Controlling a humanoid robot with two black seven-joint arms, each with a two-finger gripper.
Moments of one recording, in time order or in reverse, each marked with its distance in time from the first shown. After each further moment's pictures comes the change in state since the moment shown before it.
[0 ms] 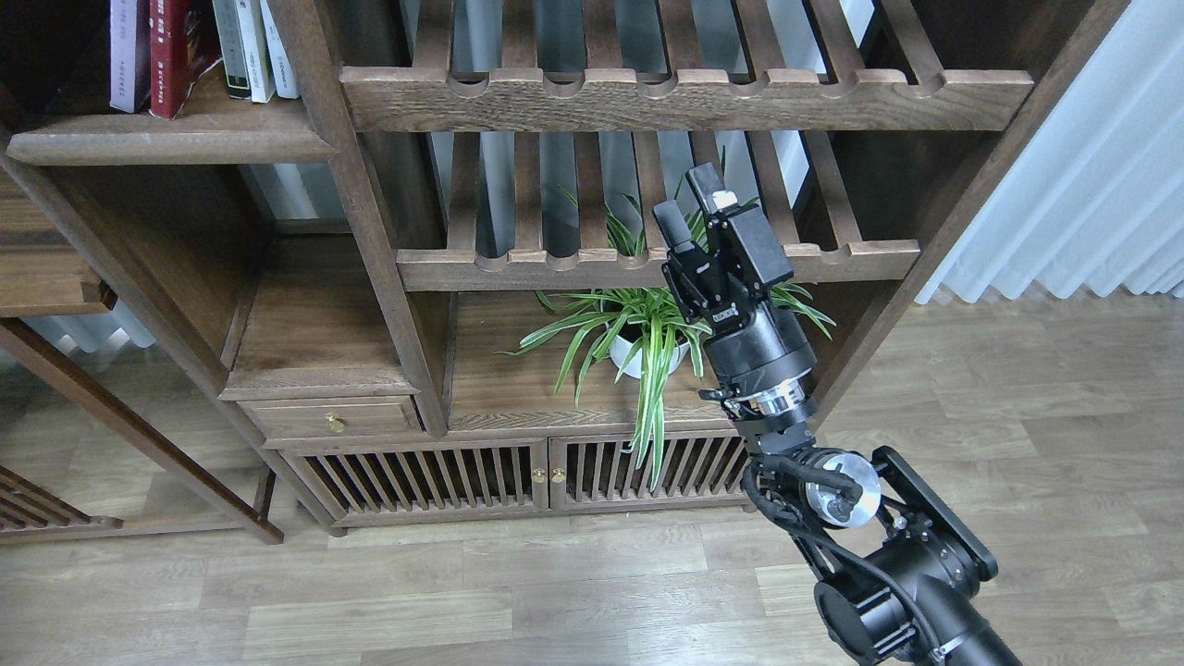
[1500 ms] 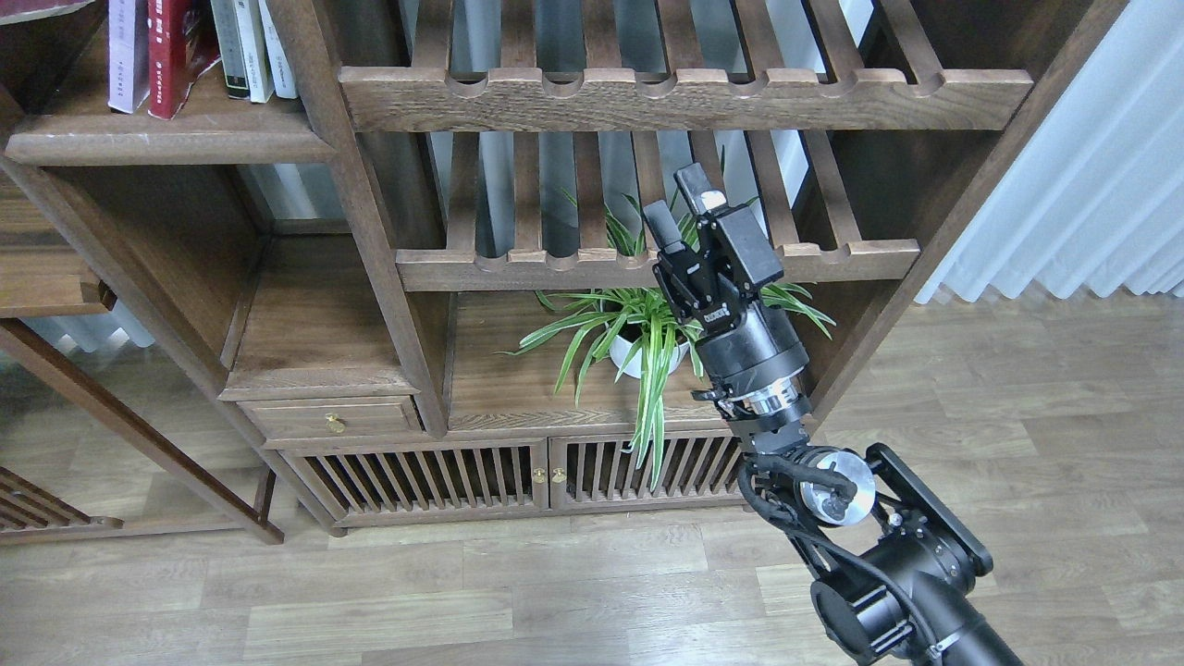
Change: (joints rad) left arm 0.026 -0.305 -0.234 0.234 0.523 0.000 0.000; right arm 0.008 0.000 -0.019 -0.006 0.002 0.000 0.002
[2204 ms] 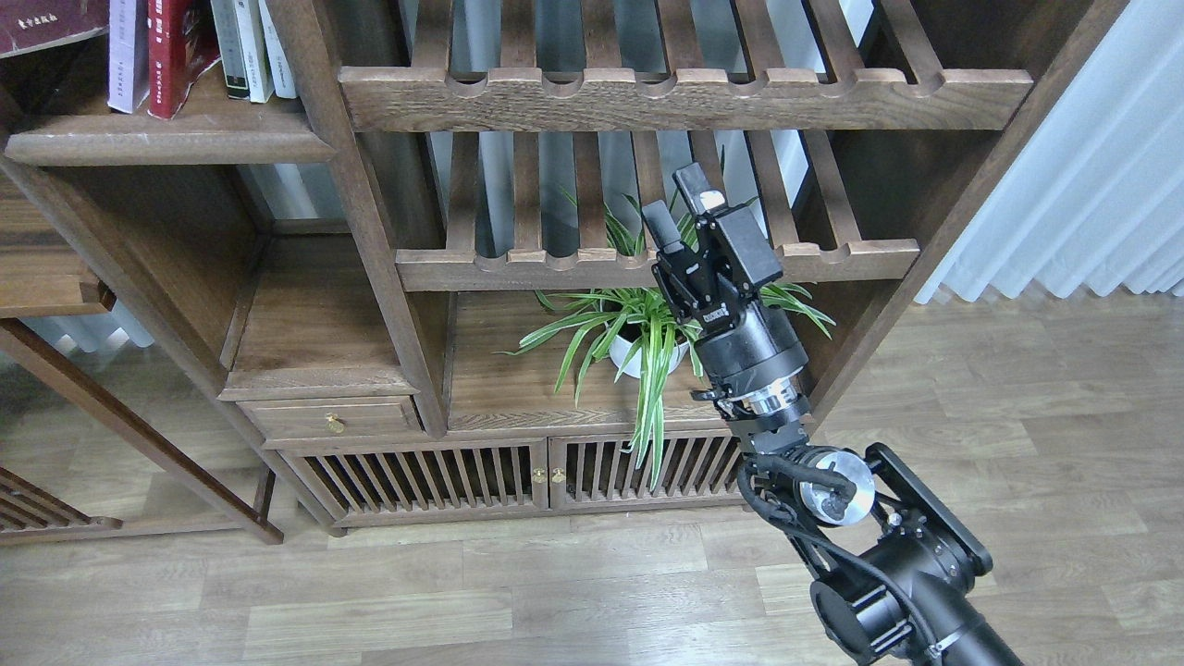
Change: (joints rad) left arm -0.005 -0.112 -0.076 0.019 0.182 0.000 0.000; right arm 0.000 0.000 -0.002 0.000 0.000 0.000 0.000
